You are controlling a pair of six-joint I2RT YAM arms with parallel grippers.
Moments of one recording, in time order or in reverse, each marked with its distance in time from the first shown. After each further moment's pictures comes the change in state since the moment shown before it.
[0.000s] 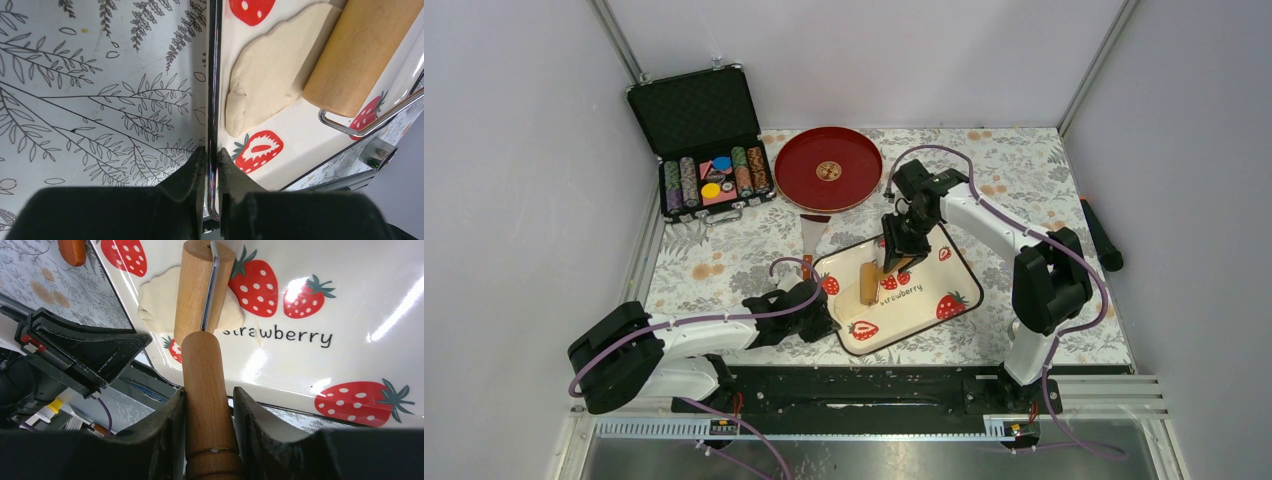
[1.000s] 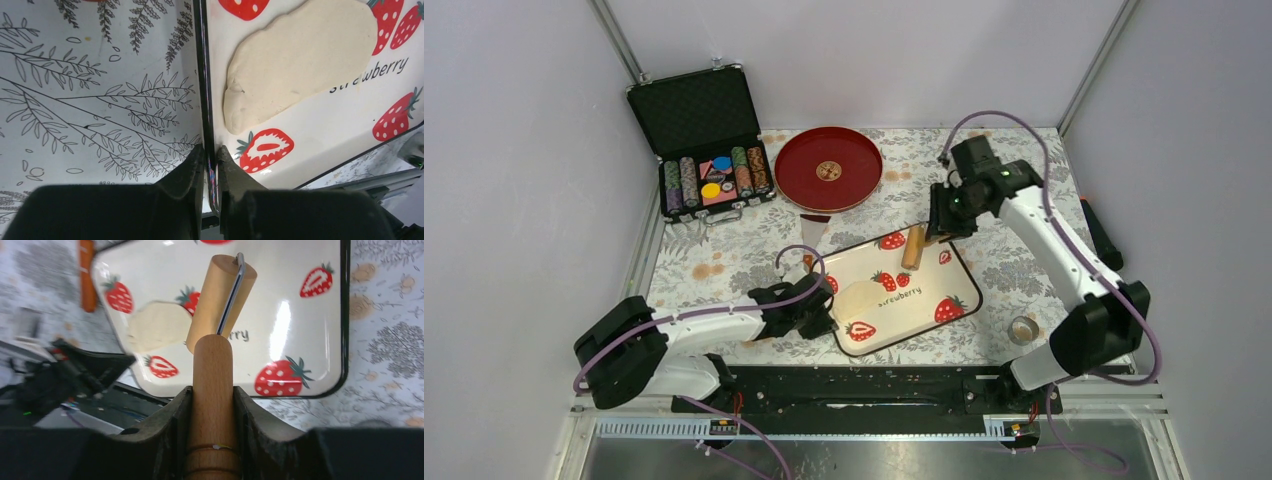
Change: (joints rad) left arm 0.002 0.037 0.094 -0.138 0.000 0.106; right arm -0.164 -0.287 0.022 -0.064 0.156 -0.041
